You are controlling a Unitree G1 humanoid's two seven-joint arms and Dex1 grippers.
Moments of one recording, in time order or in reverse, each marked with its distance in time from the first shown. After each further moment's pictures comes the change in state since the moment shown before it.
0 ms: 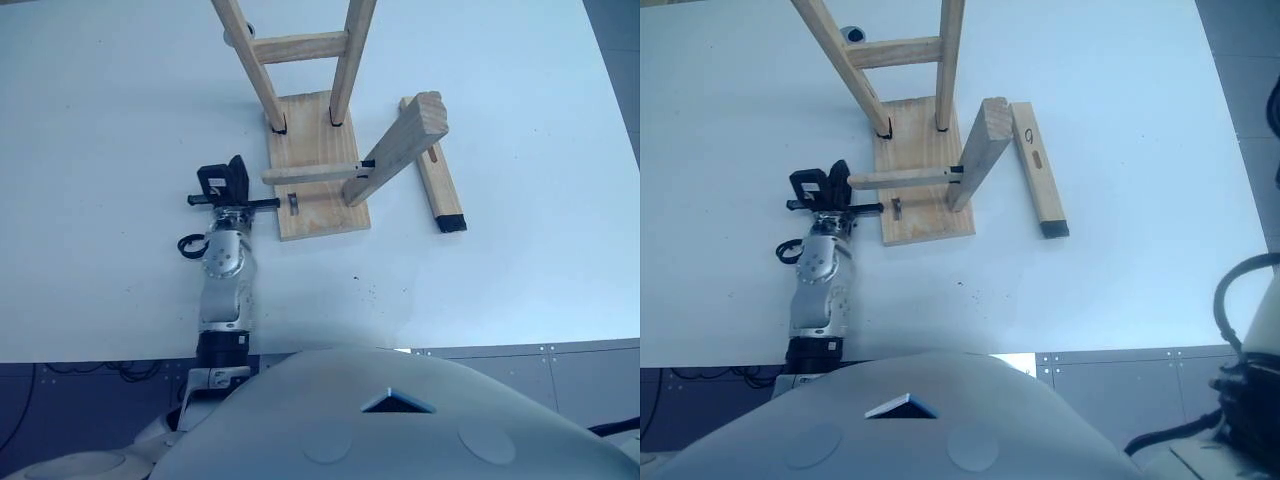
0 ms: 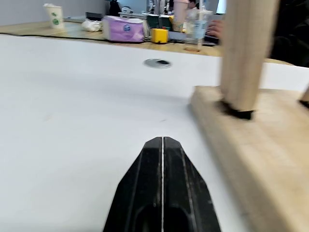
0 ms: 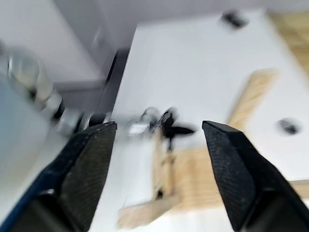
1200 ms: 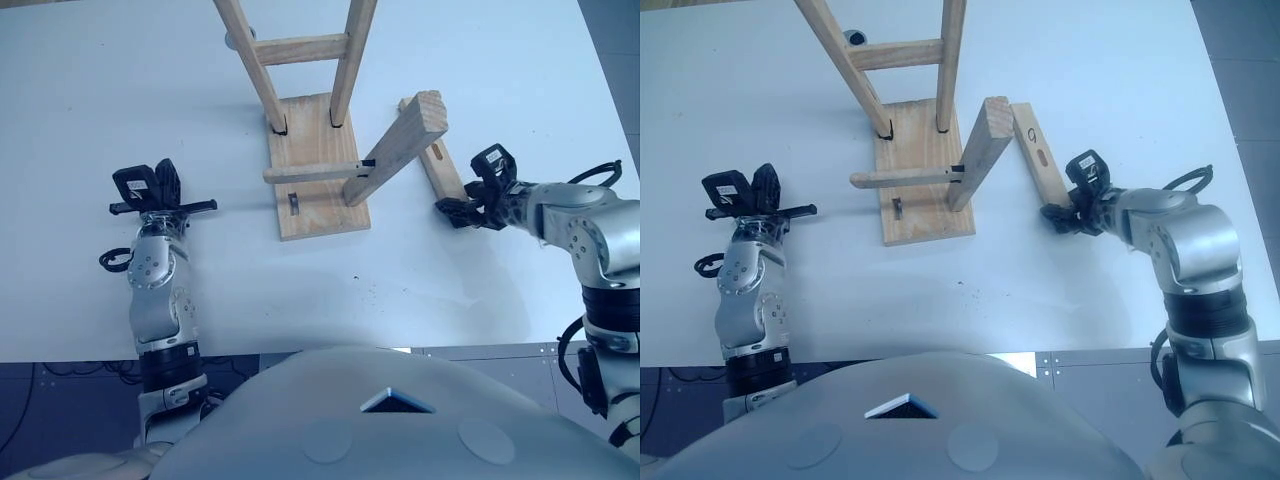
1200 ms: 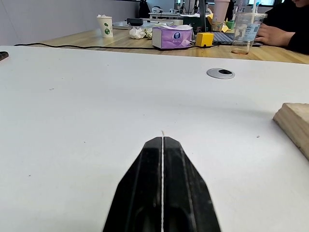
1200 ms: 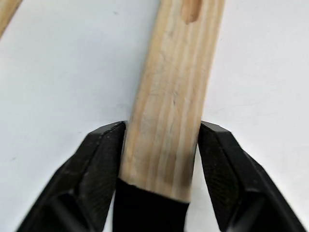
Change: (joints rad) left arm 0.025 0.127 0.206 -0.179 -0.084 0.174 -0.050; right arm 1.340 0.072 -0.254 -0.856 -0.263 0.214 -1.006
